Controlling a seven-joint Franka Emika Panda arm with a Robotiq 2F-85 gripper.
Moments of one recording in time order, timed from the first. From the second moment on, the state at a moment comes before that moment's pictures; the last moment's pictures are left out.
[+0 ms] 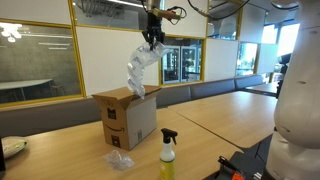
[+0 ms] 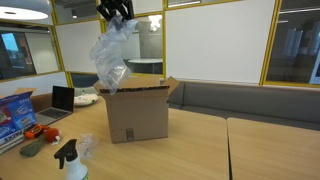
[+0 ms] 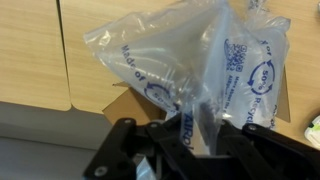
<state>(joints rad) 0.01 -0.04 0.06 -1.51 -0.12 1.72 0.13</state>
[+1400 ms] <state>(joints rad) -0.03 0.59 0.04 -1.06 -0.04 1.82 0.05</state>
